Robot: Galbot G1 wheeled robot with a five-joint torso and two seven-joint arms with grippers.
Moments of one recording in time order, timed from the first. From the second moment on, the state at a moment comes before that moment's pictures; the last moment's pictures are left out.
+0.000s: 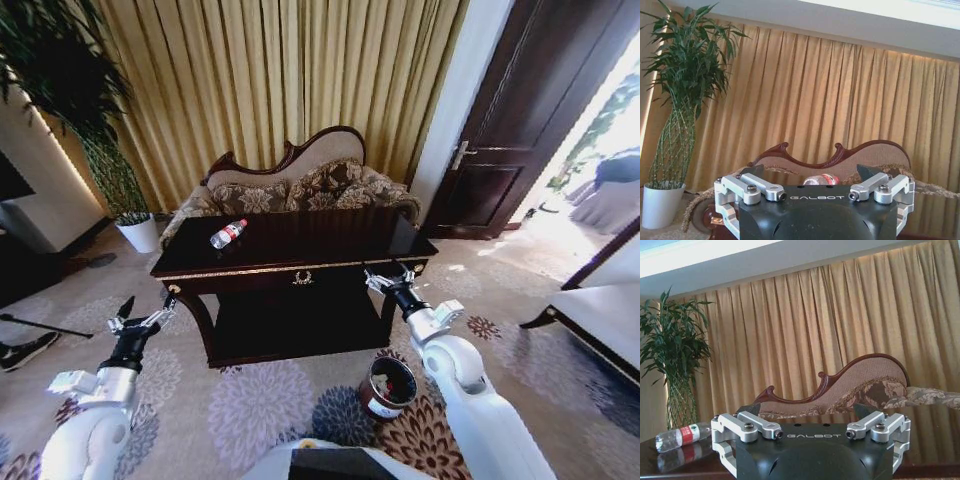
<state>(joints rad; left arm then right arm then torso) 1.71 -1.27 -0.99 -2.20 -0.65 0.01 0.10 -1.31 1.18 0.54 2.11 0.56 -0.18 -0.07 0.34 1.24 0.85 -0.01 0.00</state>
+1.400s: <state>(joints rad) 1.68 -0.73 -1.20 -2.13 -1.00 0.34 -0.07 -1.32 1.21 0.56 2.11 0.54 -0.20 -0.06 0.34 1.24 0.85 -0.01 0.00</state>
